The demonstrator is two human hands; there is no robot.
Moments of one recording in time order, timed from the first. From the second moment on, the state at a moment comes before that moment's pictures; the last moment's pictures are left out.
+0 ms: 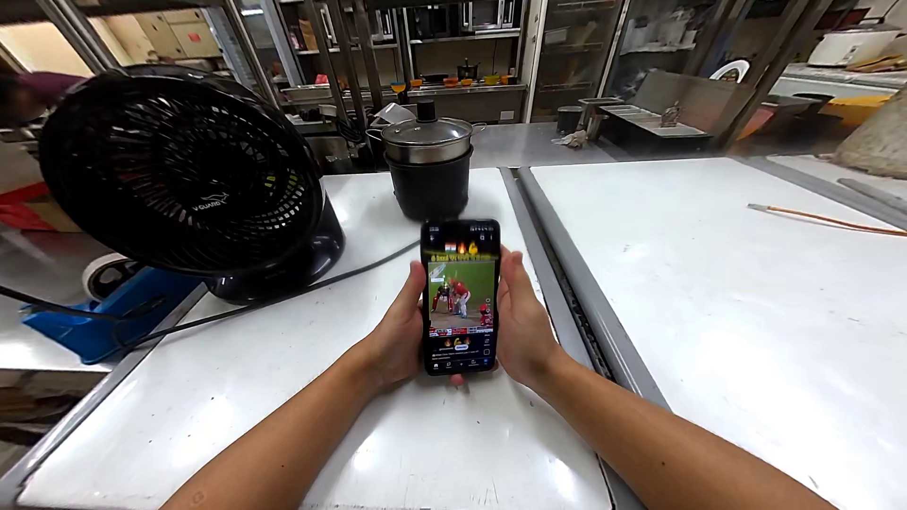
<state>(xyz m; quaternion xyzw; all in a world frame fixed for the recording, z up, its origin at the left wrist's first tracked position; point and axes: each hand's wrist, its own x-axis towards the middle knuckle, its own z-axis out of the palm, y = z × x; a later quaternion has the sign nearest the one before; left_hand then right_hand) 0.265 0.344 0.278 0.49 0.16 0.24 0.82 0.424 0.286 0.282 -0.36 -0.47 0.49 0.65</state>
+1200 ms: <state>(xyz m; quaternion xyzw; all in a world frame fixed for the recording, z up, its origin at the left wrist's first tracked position) 0.264 0.348 0.275 0.49 0.15 0.23 0.83 0.425 0.287 0.281 -0.36 -0.47 0.49 0.64</state>
